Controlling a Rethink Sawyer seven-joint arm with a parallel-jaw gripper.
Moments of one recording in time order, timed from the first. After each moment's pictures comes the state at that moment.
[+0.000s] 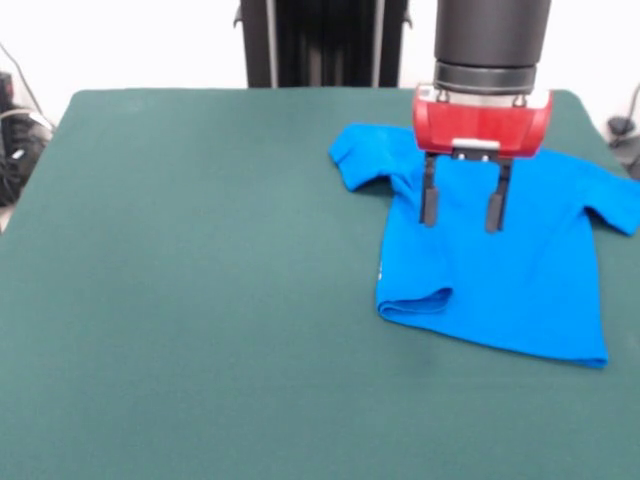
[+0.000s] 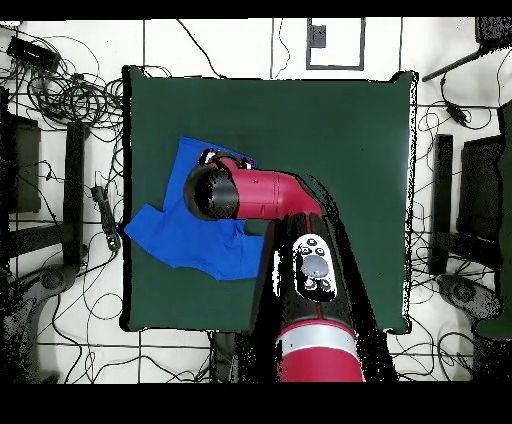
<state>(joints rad) -0.07 -0.57 0.03 1.53 -0.05 0.31 2.00</state>
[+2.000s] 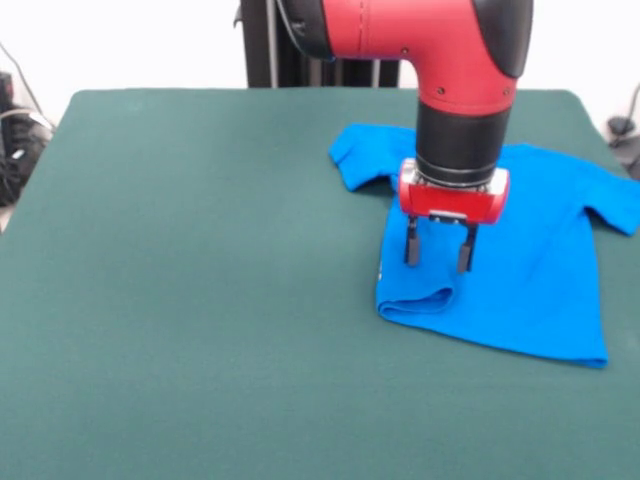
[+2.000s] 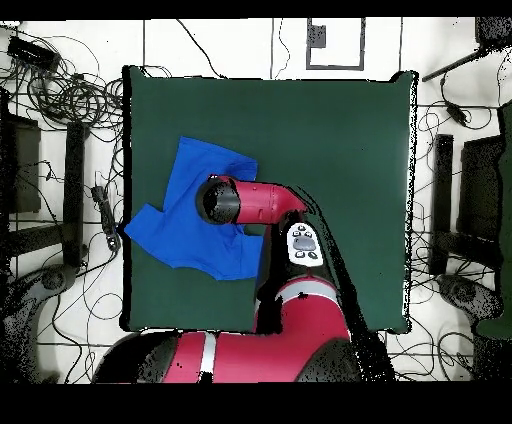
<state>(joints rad) -0.07 -0.37 0.03 1.50 -0.05 0.33 2.00</state>
